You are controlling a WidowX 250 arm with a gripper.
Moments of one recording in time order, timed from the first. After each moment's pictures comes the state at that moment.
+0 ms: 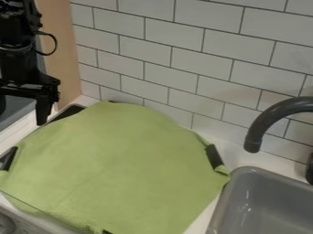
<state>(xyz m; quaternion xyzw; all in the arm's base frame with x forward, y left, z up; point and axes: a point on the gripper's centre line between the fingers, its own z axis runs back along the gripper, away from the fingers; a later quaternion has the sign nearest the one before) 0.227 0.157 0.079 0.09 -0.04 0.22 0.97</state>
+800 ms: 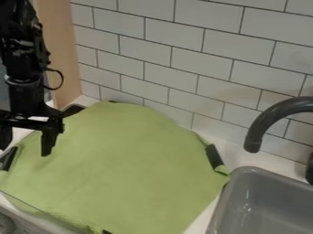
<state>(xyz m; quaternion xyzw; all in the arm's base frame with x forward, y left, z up) 0.219 0.156 0.028 0.07 0.02 0.22 0.97</state>
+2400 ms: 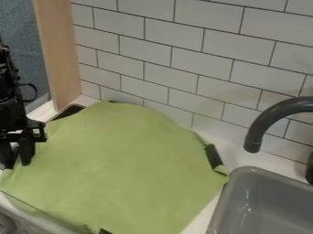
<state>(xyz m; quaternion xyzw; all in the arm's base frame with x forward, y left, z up) 0.216 0.195 -0.008 0.01 0.00 0.25 0.97</state>
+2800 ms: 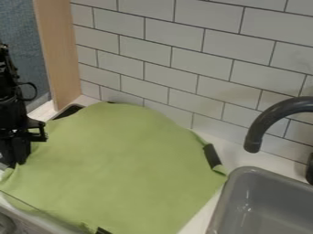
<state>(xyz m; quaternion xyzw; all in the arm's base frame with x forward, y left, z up) 0.216 0.190 -0.006 0.00 0.00 0.23 0.97</state>
